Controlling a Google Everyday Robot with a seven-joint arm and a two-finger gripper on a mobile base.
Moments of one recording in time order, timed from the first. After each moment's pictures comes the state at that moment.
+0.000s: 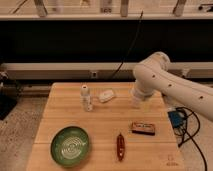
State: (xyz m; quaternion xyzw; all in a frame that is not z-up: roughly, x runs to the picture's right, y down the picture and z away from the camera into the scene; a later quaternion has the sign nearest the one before) arm 0.177 0.058 0.715 -0.25 0.01 -0.08 0.97
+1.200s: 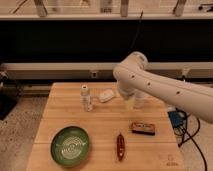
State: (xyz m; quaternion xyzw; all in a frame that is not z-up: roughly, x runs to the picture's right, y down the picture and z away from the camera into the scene) arm 0.100 0.054 0.728 -0.23 -0.03 -0.15 0.96
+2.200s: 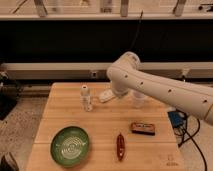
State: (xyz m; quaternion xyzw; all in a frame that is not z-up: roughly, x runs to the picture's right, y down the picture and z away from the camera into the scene) arm 0.067 0.049 0.739 -0.23 -0.06 -0.18 0.95
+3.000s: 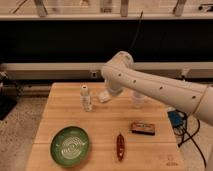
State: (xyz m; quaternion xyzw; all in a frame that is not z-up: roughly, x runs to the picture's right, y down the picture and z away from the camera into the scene) arm 0.040 0.039 0.757 -0.21 -0.08 -0.22 0.95
